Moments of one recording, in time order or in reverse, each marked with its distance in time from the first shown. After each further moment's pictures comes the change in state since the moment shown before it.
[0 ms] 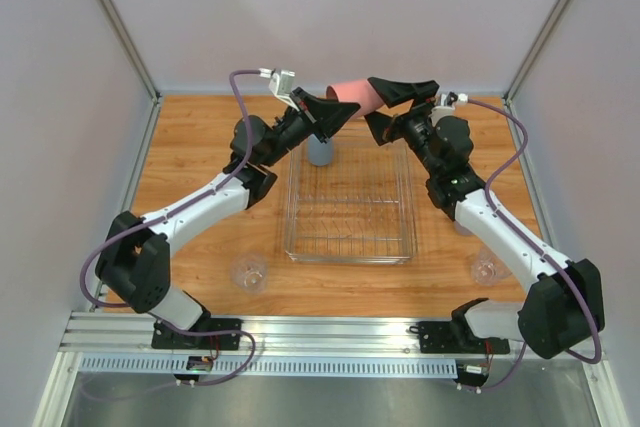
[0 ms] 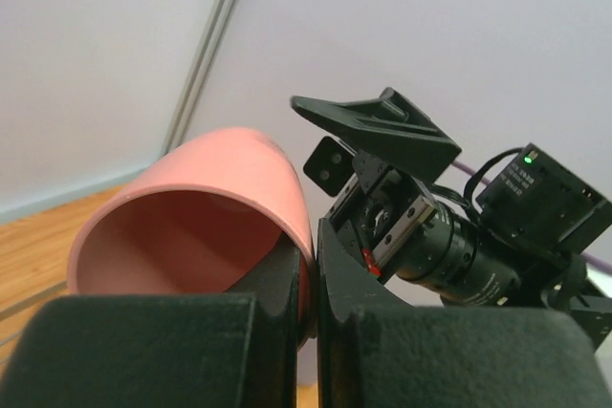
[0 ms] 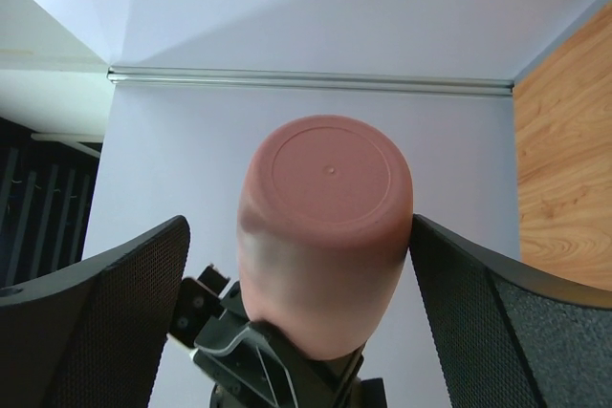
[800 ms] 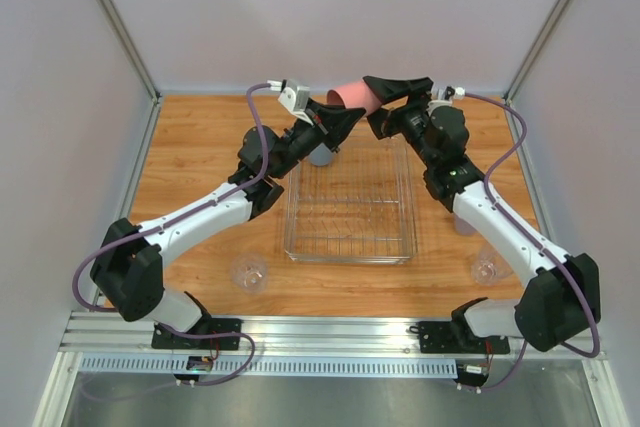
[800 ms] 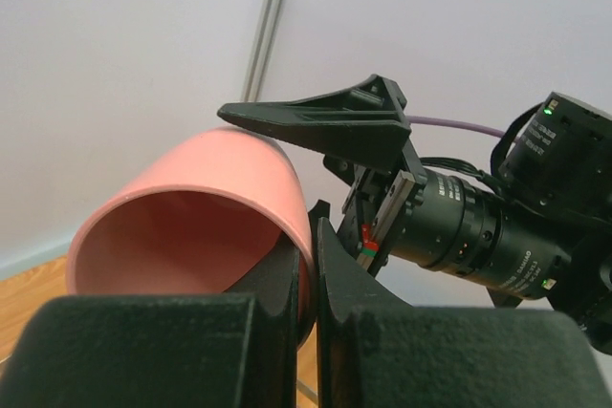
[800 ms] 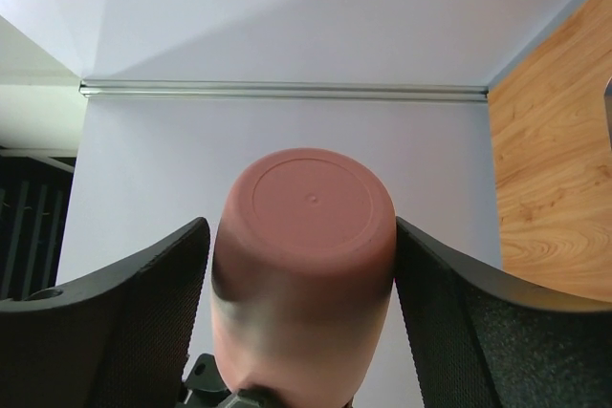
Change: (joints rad) left arm -0.117 -0.049 -0.022 -0.062 -0.182 0.278; right arm 0.006 0.031 0.078 -0.109 0.026 -0.024
